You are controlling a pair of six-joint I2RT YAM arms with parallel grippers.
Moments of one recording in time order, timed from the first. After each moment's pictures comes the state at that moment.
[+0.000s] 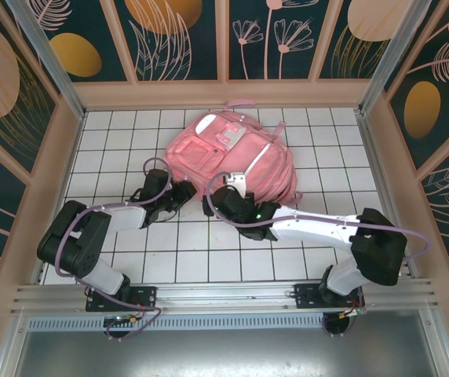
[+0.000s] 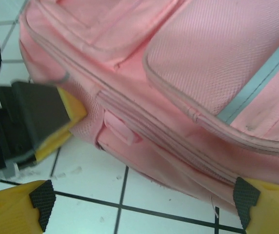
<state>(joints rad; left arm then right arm) -0.40 1.58 0.57 0.33 0.29 -1.05 1.11 1.51 0.95 -0.24 0.51 0.78</state>
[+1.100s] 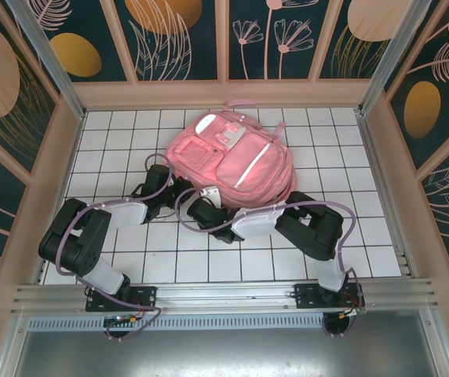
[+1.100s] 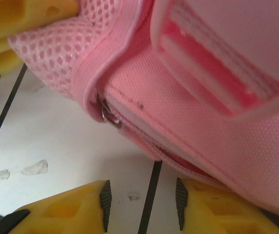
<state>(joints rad) -0.40 1.58 0.62 0.27 0.31 -1.06 1.12 1.96 1.06 -0.02 0.46 0.70</state>
